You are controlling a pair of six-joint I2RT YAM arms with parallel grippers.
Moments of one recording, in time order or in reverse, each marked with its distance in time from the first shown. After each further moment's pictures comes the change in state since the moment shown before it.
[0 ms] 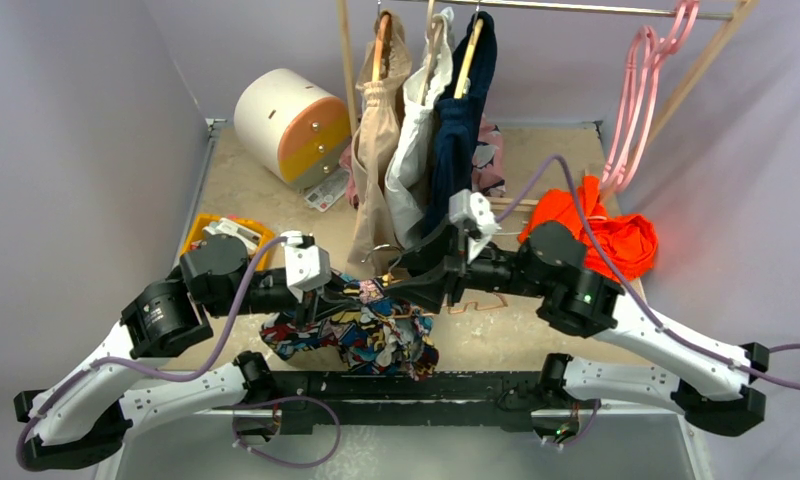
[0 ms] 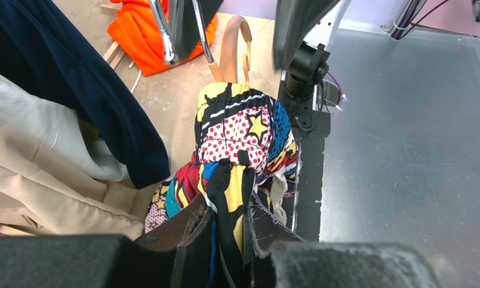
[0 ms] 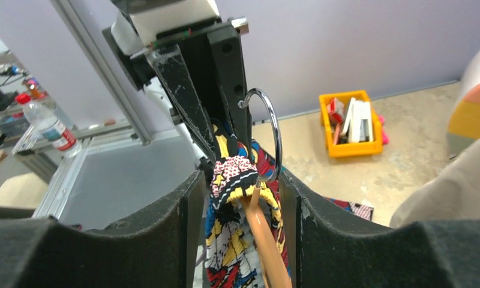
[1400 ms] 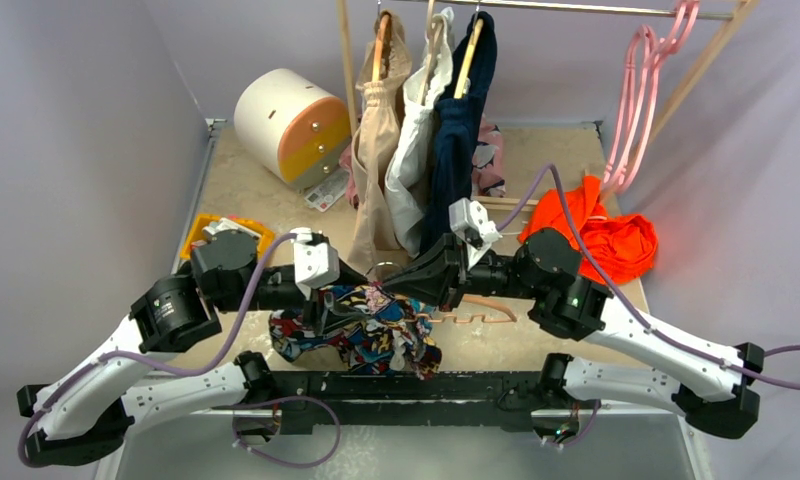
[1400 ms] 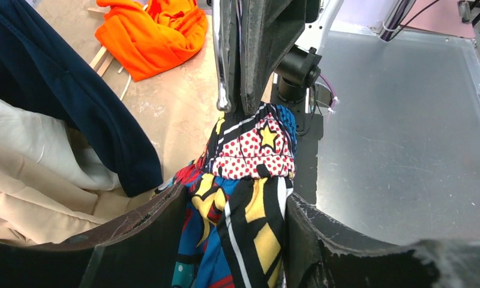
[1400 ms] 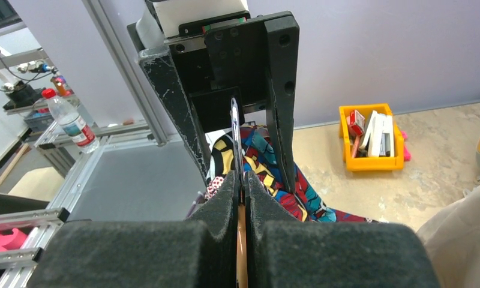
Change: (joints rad) left arm -0.004 0.036 0.000 0.031 0.034 -0.007; right arm -0.005 0.023 -0.086 0.155 -0.110 0.027
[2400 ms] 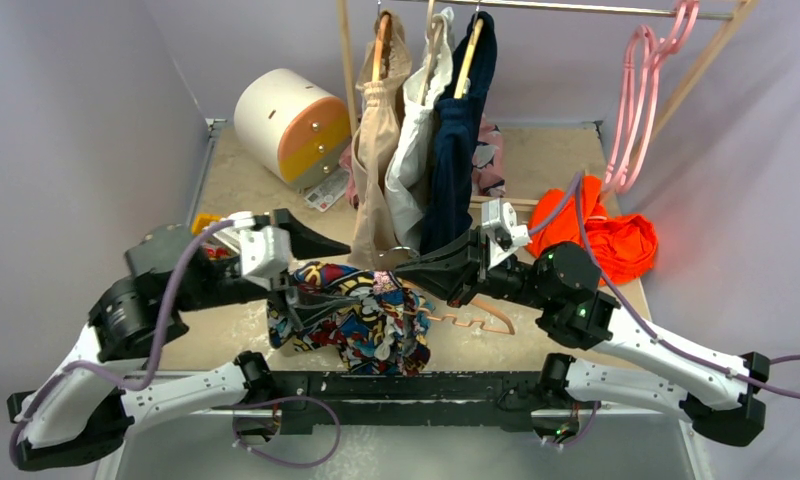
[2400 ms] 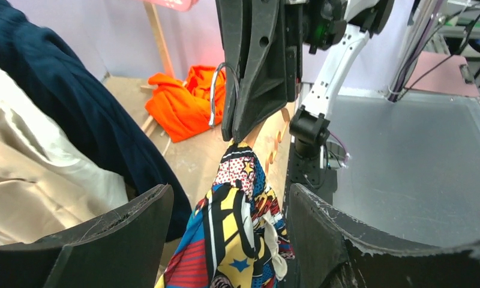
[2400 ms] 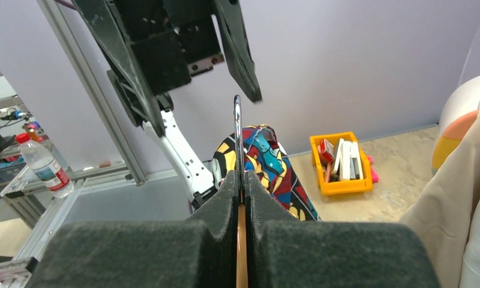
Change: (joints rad) left arm 0.000 -0.023 0.190 0.029 -0.066 0.000; right arm 0.000 -0.095 -0.112 0.155 0.140 0.020
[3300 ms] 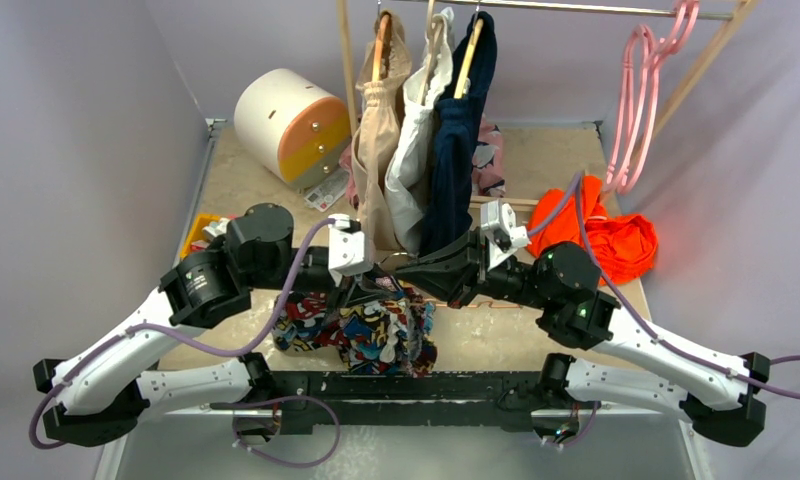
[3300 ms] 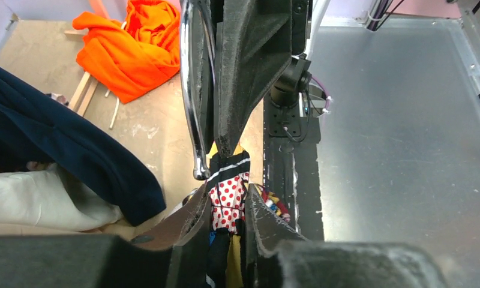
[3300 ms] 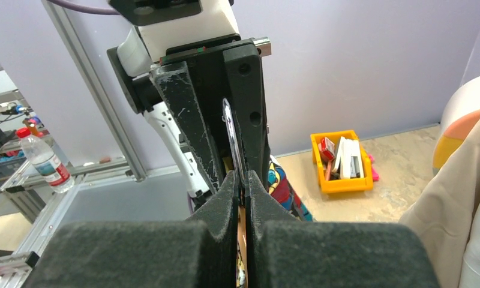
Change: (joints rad) left arm -0.002 0.203 -0.059 -0.010 0.148 0.087; right arm 0.000 -0.004 0.000 -0.009 -0.013 -0.005
